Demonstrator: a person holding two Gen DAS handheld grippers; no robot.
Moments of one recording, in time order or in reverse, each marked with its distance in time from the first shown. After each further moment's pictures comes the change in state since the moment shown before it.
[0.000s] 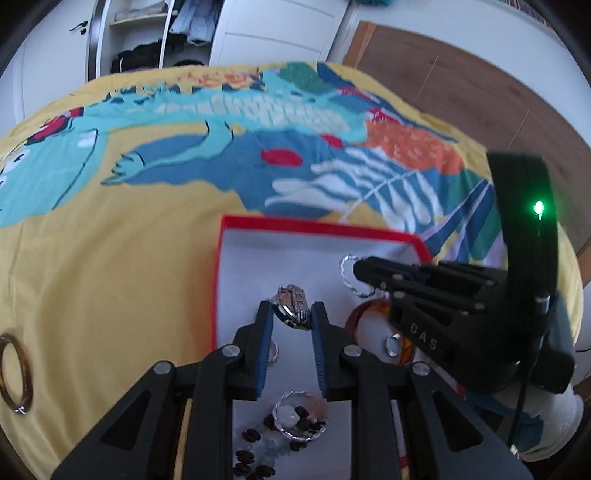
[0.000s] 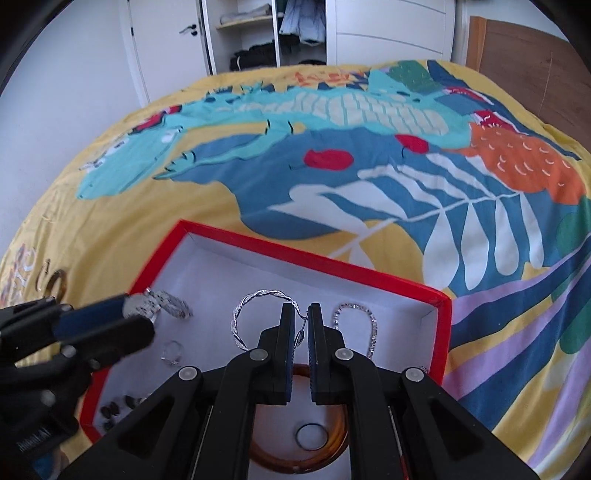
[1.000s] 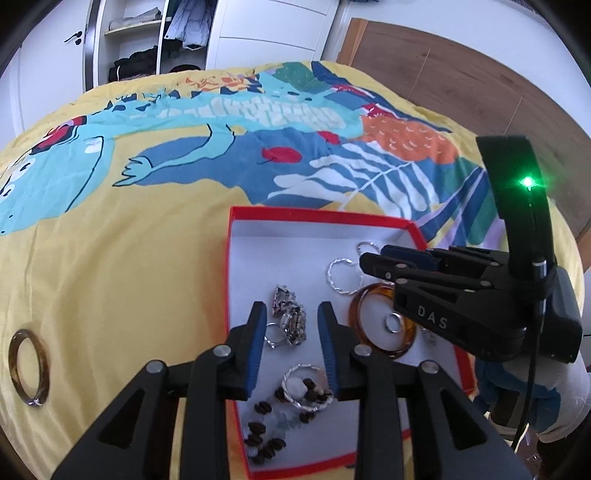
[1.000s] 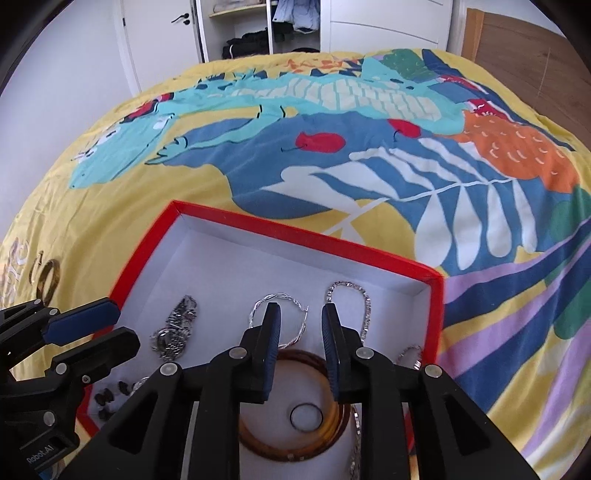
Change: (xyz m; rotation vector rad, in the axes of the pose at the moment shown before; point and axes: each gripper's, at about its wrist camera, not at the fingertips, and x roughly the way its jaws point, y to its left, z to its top) left arm -0.030 -0.002 -0.009 0.036 -0.014 0.011; right arm -0.016 -0.002 -0.006 0.029 0.023 -0.014
